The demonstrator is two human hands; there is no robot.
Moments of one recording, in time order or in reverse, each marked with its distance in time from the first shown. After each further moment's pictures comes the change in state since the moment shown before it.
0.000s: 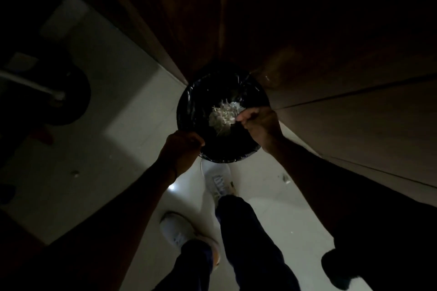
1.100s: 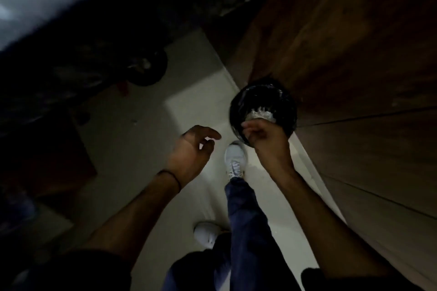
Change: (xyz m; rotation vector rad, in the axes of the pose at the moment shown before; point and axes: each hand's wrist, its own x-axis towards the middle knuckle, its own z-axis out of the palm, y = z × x) left_hand -0.247 0.010 -0.083 -0.316 0.347 0.087; right_hand -0.237 -0.103 0.035 -0.129 -0.192 -0.343
